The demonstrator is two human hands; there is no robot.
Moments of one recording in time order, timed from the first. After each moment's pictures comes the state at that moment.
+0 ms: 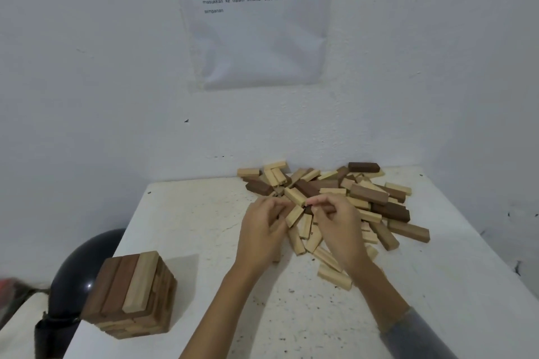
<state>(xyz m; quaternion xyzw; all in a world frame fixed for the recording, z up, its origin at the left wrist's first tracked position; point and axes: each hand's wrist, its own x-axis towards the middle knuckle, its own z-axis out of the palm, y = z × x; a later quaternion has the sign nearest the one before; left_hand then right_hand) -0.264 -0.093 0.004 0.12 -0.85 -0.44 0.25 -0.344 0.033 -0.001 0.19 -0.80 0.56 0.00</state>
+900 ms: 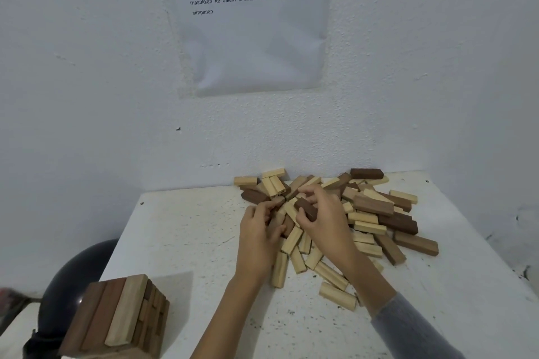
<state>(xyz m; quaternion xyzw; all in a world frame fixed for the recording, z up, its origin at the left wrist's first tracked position) -0.290 -0.102 -0.018 0.18 -0.85 -0.42 0.26 -0.380 0.010 -0.011 0.29 -0.85 0.44 0.03</state>
